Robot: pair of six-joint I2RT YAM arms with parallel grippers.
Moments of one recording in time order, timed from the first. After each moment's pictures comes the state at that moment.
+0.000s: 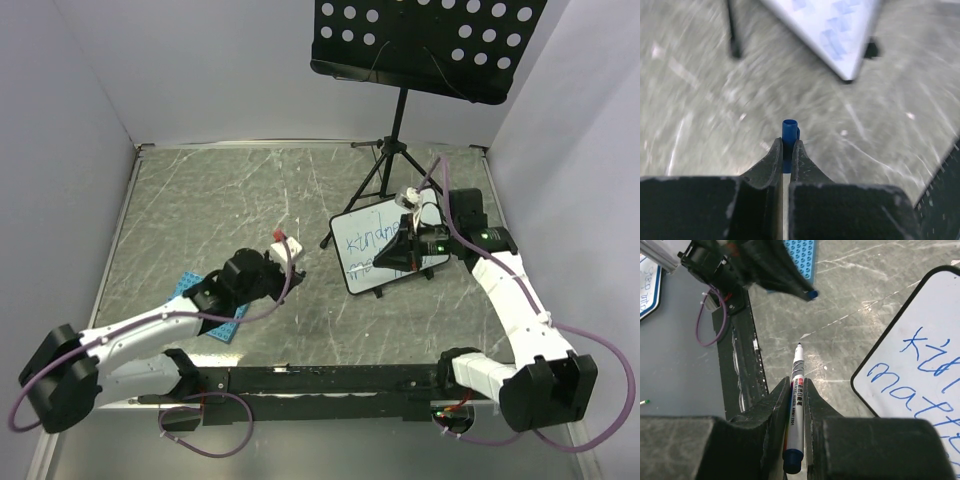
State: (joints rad) left arm -0.82 1.08 0.55 0.10 0.05 -0.08; right arm 0.13 1.10 1.00 -0.76 -1.13 -0.41
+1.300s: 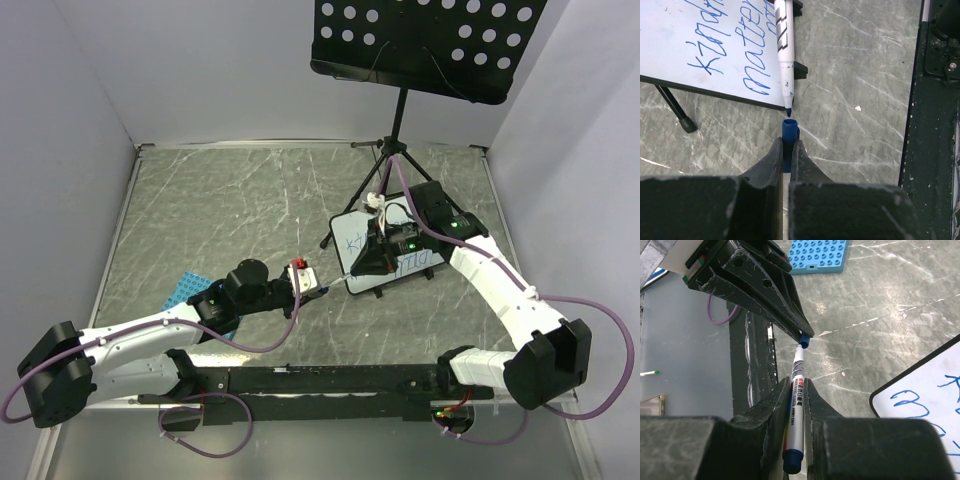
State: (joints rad) left arm -0.95 1.06 0.52 0.25 0.26 0.20; right arm 0.37 1.23 1.10 -0.79 -1.04 -0.42
